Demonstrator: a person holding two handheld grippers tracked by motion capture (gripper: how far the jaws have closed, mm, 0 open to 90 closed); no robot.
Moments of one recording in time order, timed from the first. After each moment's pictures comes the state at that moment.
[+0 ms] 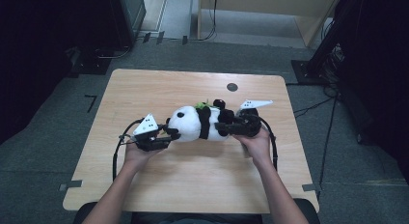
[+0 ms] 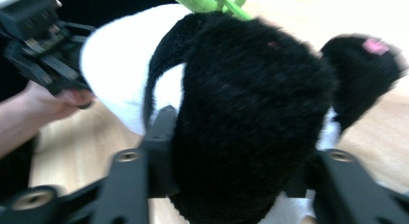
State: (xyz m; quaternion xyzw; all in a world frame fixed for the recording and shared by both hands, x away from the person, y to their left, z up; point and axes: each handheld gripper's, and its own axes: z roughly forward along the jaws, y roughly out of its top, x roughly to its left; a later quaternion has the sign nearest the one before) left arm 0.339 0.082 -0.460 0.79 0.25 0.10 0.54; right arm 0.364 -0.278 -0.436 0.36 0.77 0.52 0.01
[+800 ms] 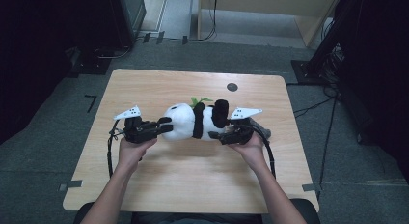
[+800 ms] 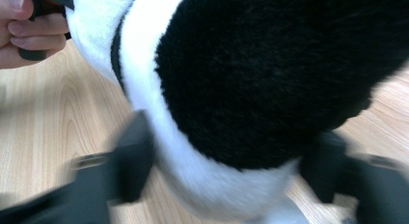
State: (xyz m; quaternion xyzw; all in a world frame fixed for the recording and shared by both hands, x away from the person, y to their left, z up) left arm 0.356 0.112 -0.452 0.73 0.34 -0.03 0.59; right arm 0.354 -0.258 -0.457 0.31 0.80 0.50 0.07
